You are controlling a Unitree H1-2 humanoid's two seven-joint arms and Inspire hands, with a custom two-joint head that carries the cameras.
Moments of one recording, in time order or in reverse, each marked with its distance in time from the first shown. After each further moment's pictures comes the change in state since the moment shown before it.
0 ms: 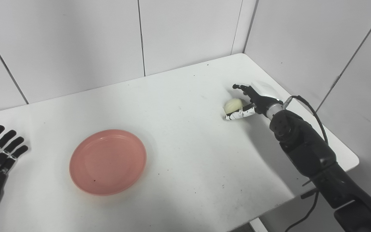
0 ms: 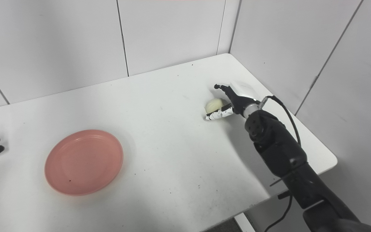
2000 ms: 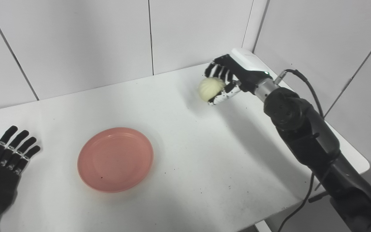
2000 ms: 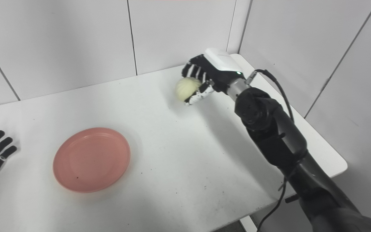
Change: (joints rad) left arm 0.081 -0.054 -0.052 -0.165 0.025 0.023 0.088; right arm -0.154 0.013 0.093 -0.372 0.009 0.006 0.154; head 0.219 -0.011
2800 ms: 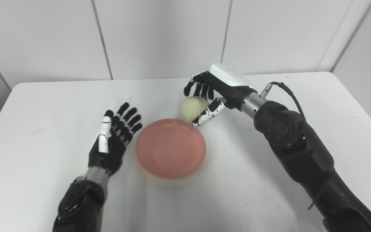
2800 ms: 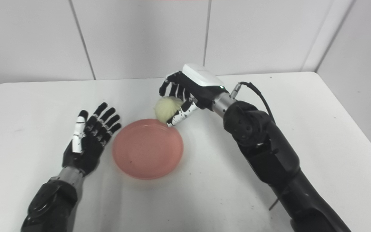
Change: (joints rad) left arm 0.081 -0.189 -0.122 -0.244 0.103 0.121 0.223; right arm -0.208 0.259 0.256 0.151 -0.005 -0.121 0.084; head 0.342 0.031
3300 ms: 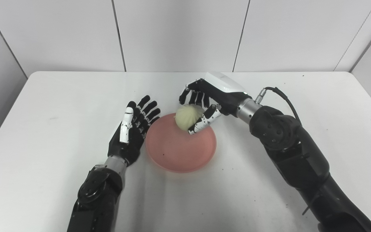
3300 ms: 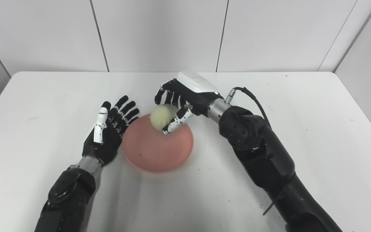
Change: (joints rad) left arm 0.000 -0.027 -0.029 -0.033 0.039 0.042 0.036; right arm 0.000 0.075 0.052 0.019 -0.013 -0.003 0.039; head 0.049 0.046
